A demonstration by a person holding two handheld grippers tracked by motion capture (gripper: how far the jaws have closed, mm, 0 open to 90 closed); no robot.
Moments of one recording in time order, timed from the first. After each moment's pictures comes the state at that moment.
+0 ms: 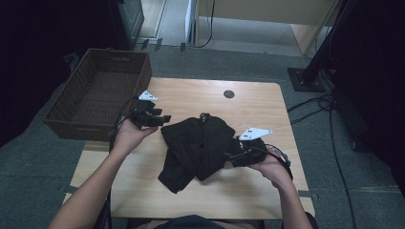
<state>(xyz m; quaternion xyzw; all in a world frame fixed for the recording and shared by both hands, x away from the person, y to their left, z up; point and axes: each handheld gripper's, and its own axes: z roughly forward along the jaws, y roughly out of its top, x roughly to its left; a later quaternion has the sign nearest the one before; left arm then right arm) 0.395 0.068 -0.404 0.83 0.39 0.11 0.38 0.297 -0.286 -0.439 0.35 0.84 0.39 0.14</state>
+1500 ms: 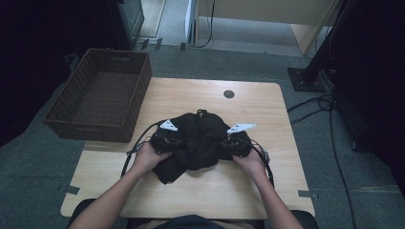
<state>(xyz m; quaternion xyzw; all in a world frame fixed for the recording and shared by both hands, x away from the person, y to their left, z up) 0.375 0.036 -0.488 0.87 0.33 0.02 0.37 0.342 -0.270 -0.486 0.41 0.82 0.38 0.09</state>
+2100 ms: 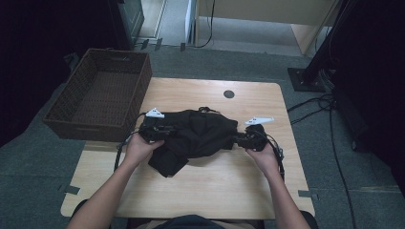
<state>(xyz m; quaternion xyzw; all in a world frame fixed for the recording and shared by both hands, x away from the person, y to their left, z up) 0.391 0.063 -0.465 0.84 0.37 0.05 0.40 0.354 -0.314 -0.477 0.47 0.79 0.39 0.09</state>
